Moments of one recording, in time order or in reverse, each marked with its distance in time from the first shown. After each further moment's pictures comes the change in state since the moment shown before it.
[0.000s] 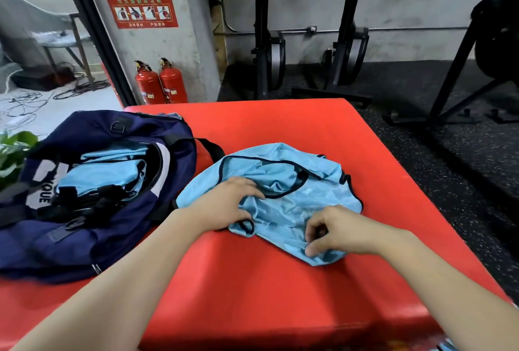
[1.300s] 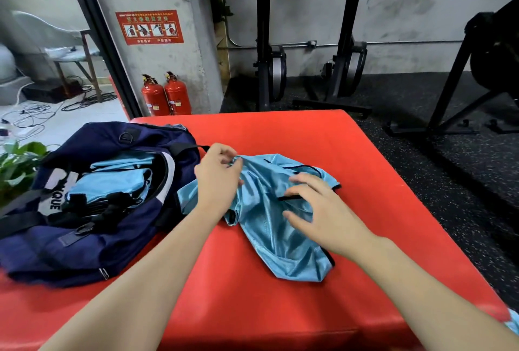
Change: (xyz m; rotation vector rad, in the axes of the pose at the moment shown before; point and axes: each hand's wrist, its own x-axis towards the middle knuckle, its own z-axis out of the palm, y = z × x) left_hand 0.012 0.047 -0.033 -0.678 0.885 -0.399; right_hand 0.009 -0.024 0.010 -0.172 0.648 -0.370
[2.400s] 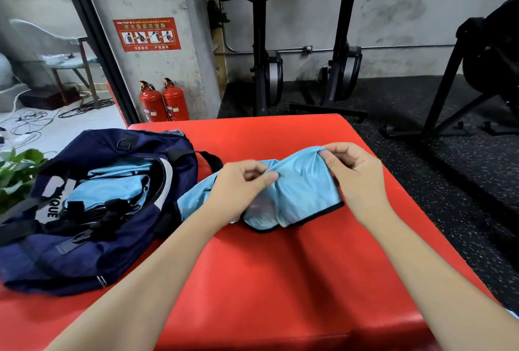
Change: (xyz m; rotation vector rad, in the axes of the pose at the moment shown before) left_hand -0.027 0.036 -0.002 -0.034 -0.475 0.121; right_hand 0.031 0.001 -0.051 0.730 0.536 0.310
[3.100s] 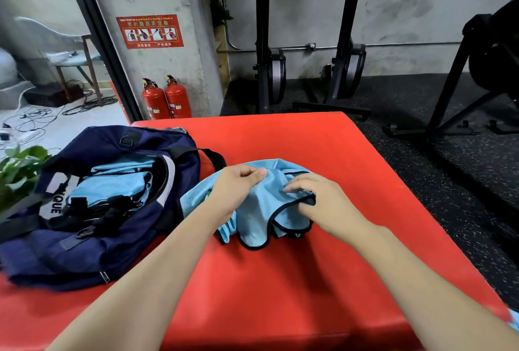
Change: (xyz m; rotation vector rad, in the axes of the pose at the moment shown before) left_hand 0.020 -0.040 0.002 -0.090 0.047 -0.289; right_hand -0.021 0.032 0.020 -0.608 -0.516 -0.068
